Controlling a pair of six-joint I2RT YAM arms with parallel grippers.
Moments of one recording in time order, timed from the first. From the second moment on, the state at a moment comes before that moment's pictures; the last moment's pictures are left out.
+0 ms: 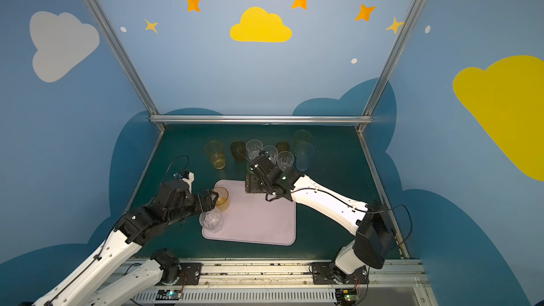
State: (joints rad) left arm -0.57 0.77 0.79 -0.79 -0.08 -0.73; right arm 0.93 1.48 1.23 -0.64 0.12 0.72
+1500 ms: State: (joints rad) left arm -0.58 1.73 1.37 -0.64 -0.02 -0.61; right arm 0.74 0.77 0.70 -0.51 -0.03 0.67
